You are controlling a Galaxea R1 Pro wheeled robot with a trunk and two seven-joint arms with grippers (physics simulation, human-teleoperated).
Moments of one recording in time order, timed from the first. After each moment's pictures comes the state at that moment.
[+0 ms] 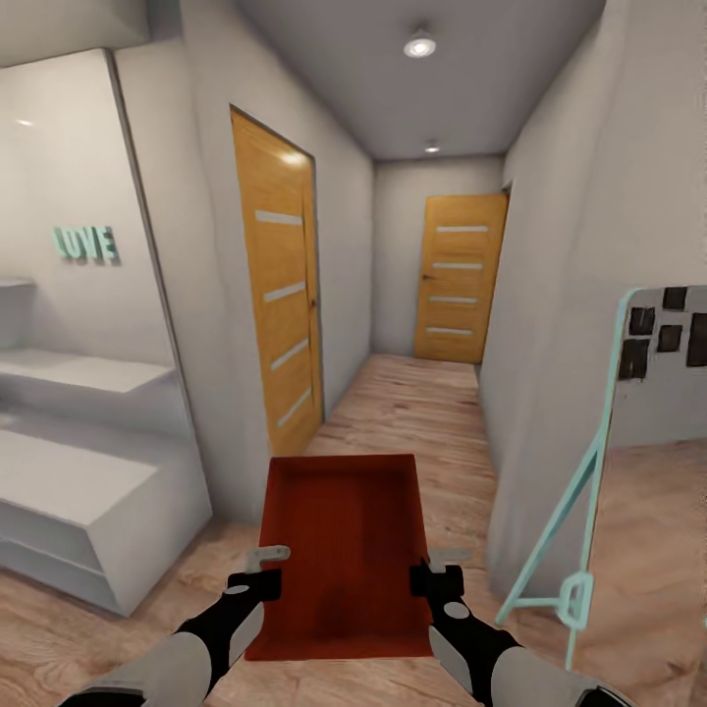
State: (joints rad) left arm -0.68 -0.10 -0.01 -0.17 0.06 0.00 0.20; right arm -0.66 0.10 0.69 -0.18 -0.58 -0.26 -0.27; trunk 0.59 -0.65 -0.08
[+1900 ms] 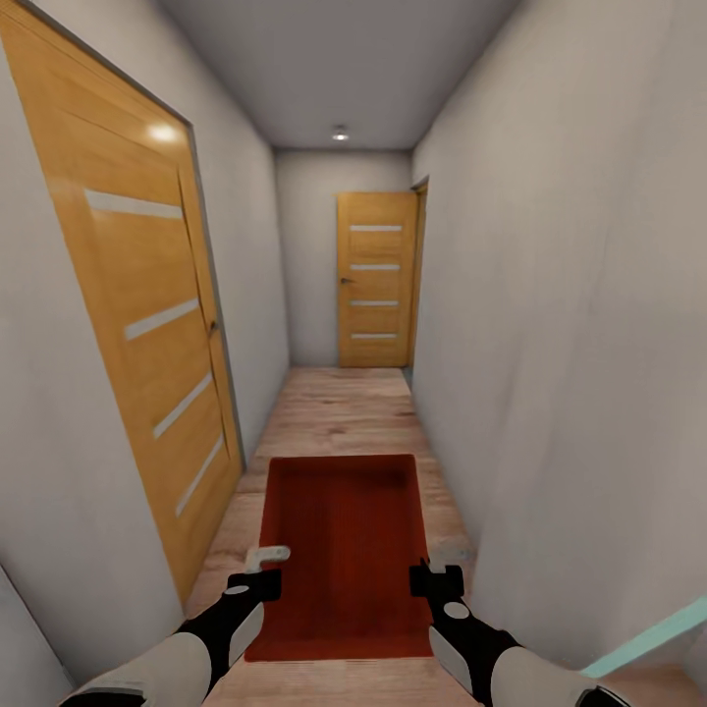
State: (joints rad) left arm -0.68 -0.10 -0.01 -0.17 0.06 0.00 0.20; right arm -0.66 0.10 0.69 -0.18 -0.58 -0.26 -0.27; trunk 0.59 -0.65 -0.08
